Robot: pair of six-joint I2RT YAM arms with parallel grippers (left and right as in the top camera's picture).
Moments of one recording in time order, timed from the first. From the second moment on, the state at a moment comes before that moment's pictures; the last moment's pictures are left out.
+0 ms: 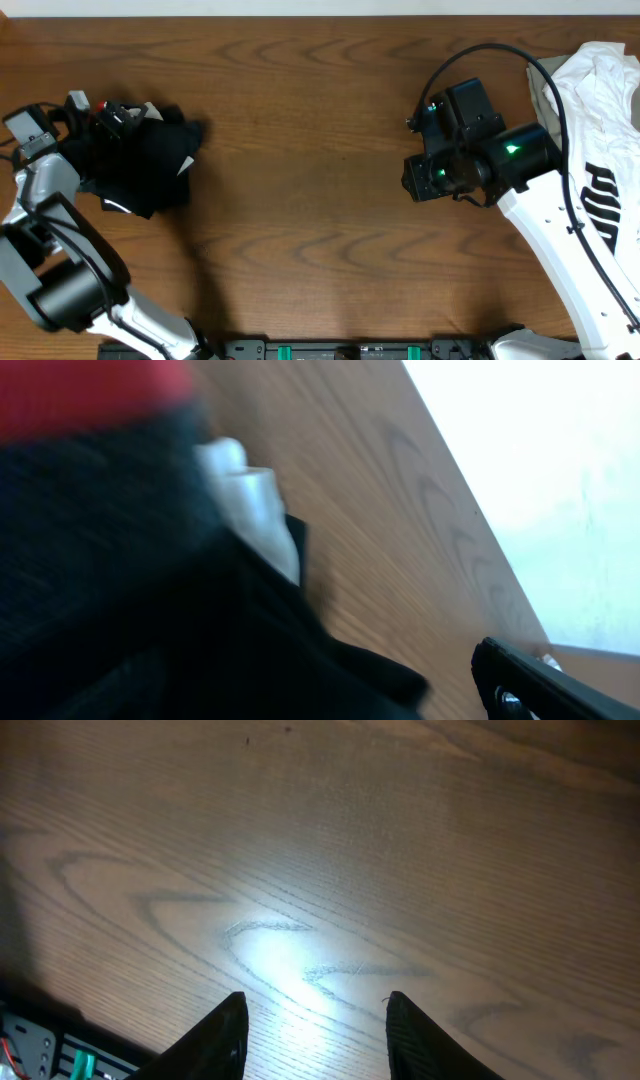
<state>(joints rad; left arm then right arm) 0.59 1.88 1.21 -0.28 0.82 -0.35 0.40 1.43 1.41 -1.21 -0.14 0.17</state>
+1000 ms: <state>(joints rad) 0.45 1.78 1.12 -0.45 0.64 -0.34 0.40 1.43 1.41 -1.21 -0.14 0.17</state>
